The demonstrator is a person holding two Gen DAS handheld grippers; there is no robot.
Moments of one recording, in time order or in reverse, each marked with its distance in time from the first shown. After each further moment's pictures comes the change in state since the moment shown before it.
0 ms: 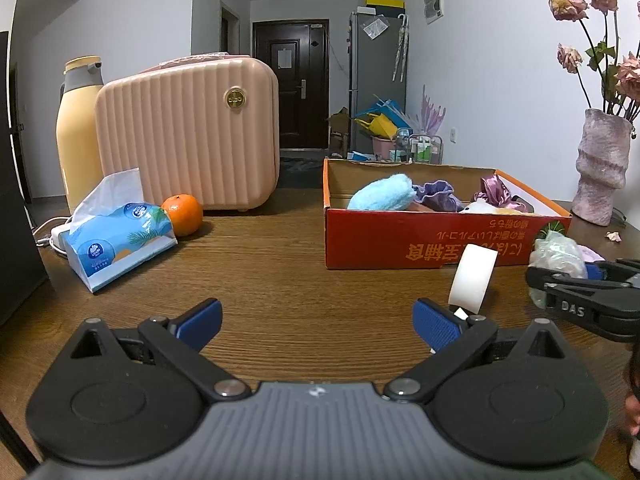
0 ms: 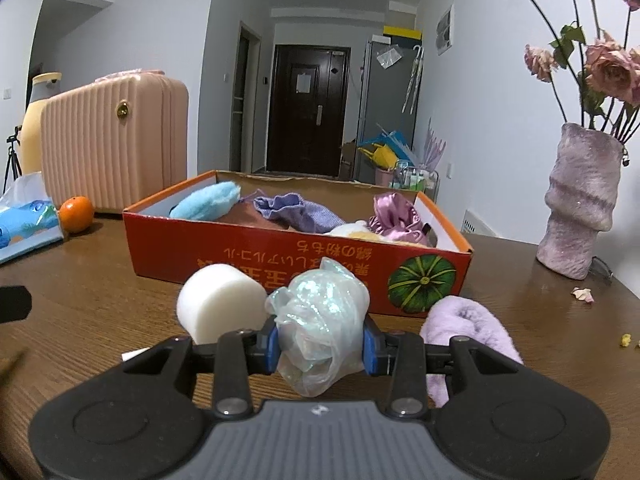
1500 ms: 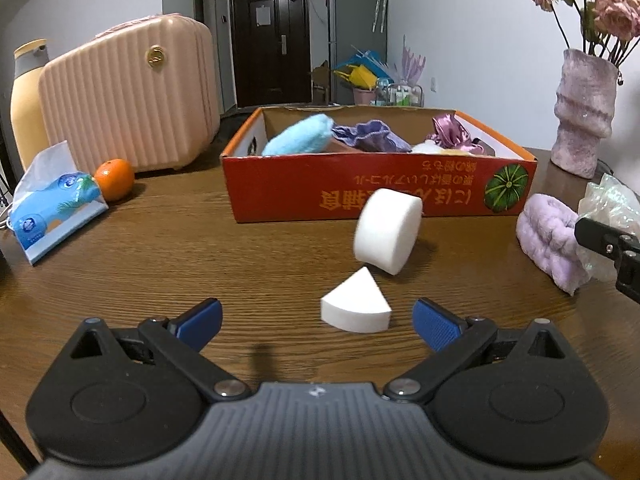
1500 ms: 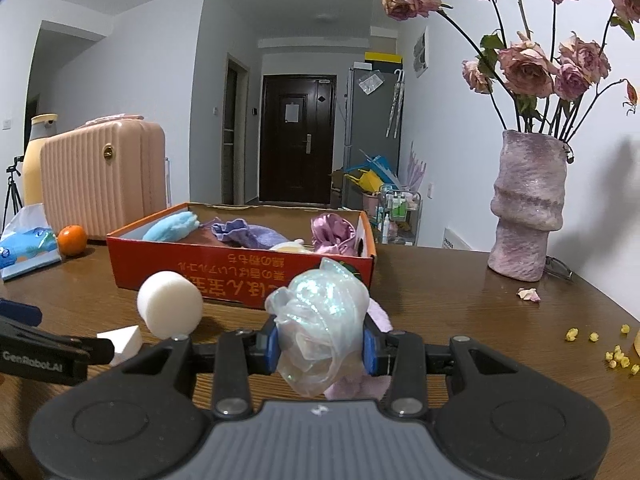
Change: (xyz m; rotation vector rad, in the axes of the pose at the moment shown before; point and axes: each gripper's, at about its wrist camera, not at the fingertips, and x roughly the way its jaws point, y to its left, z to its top) left arm 0.030 -0.086 -0.009 0.047 0.151 -0.023; right arm -0.056 -0.071 -0.020 0.041 -0.089 -0.007
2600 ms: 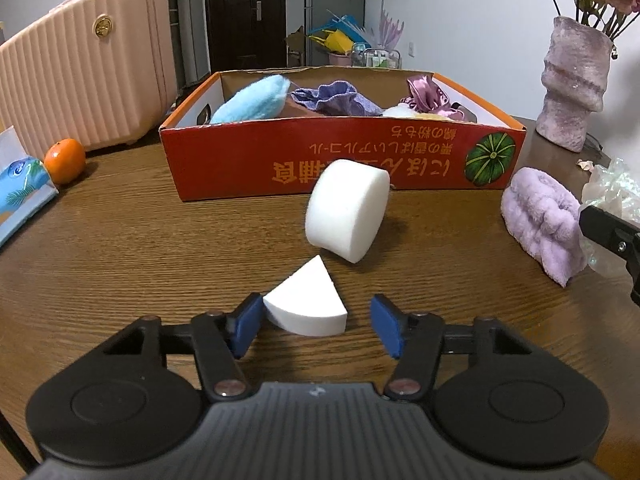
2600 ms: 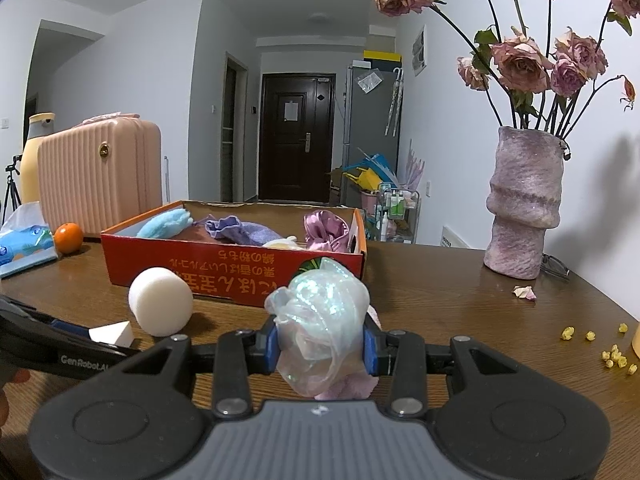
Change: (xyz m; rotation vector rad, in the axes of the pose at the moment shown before) left arm 0.036 -0.022 0.009 0.021 0.115 -0.071; right arm 0.001 -0.007 -0.002 0.000 0.003 0.000
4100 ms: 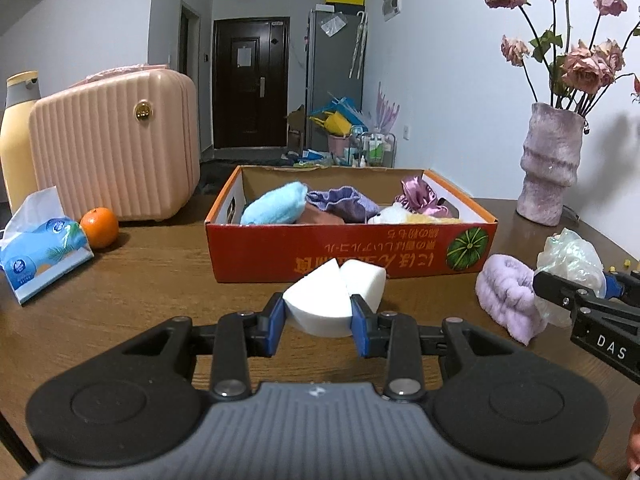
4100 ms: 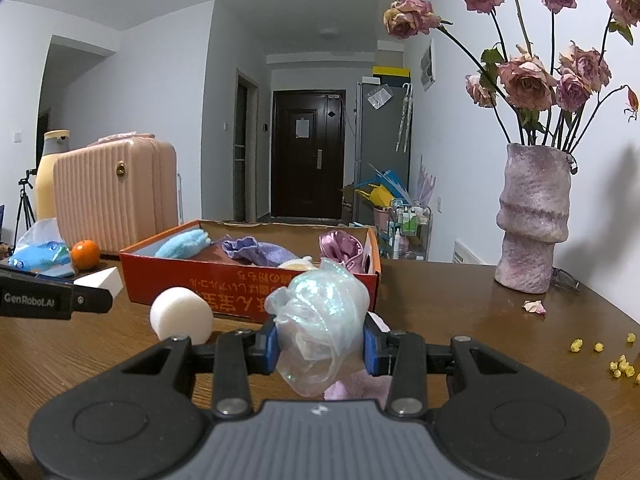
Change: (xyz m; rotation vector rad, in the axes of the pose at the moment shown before) left arm -0.067 0.018 0.003 -0.025 -0.260 -0.018; right arm -0.012 0.002 0.005 0.006 -0.057 0.043
